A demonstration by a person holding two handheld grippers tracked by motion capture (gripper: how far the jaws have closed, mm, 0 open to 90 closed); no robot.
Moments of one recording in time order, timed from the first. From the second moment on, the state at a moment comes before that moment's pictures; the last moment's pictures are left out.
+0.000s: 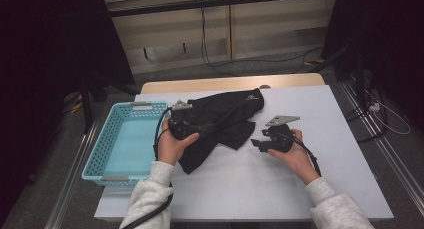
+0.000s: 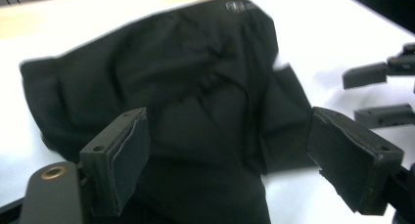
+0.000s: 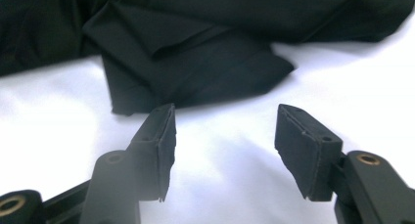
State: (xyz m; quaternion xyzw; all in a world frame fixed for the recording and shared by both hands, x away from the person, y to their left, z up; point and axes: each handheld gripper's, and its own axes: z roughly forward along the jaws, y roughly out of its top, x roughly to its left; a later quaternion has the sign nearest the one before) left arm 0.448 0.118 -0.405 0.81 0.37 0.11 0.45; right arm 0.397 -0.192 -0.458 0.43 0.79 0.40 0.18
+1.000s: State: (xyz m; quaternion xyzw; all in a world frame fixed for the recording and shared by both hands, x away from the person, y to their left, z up) left arm 0.430 0.111 -0.426 0.82 0.36 0.10 0.44; right arm 0.374 -0.172 -0.462 0.39 0.80 0.42 0.15
